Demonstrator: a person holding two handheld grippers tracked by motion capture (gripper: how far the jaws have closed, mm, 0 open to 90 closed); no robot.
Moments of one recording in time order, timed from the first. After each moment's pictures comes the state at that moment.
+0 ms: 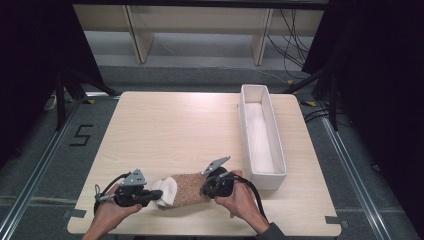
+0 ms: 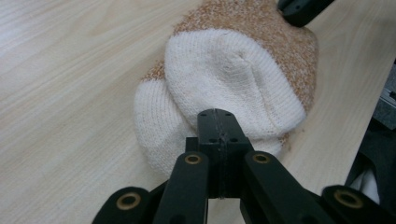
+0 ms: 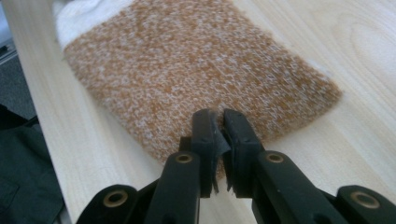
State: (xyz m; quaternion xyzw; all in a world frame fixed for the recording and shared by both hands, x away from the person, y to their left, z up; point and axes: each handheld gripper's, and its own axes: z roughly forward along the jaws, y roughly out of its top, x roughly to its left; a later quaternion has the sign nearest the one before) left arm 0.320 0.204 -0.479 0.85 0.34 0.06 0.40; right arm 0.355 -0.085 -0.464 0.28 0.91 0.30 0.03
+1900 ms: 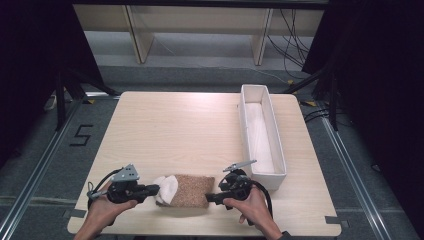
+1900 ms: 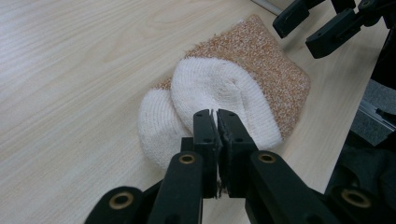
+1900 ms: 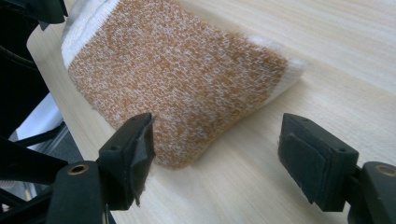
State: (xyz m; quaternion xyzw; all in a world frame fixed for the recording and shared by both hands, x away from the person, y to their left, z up) left arm 0.320 0.212 -0.461 0.83 0.34 0.06 0.43; right arm 0.346 -0.127 -0.477 0.44 0.82 0.36 -0.08
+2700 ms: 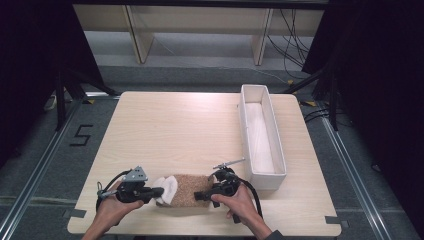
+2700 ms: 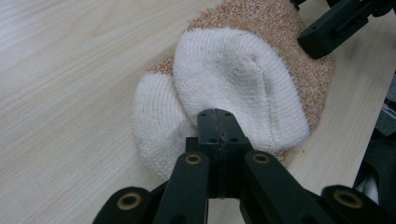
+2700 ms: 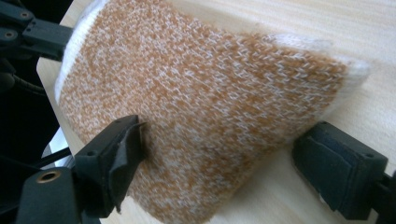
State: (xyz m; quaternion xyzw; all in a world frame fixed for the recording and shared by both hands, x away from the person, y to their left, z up) left arm 0.328 0.201 -0.483 0.84 0.35 0.05 0.41; right arm 0.366 -0.101 -0.502 0.46 0.80 0.37 -0.12
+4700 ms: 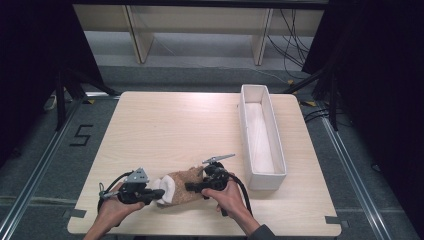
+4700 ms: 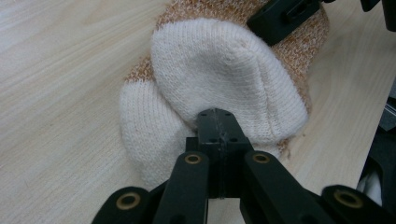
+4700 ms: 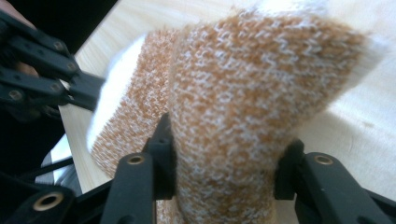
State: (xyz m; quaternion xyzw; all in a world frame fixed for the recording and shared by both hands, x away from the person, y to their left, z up) left arm 0.328 0.201 -0.491 0.85 0.34 0.04 0.40; right arm 0.379 -0.072 -0.498 0.42 0.80 0.41 -0.10
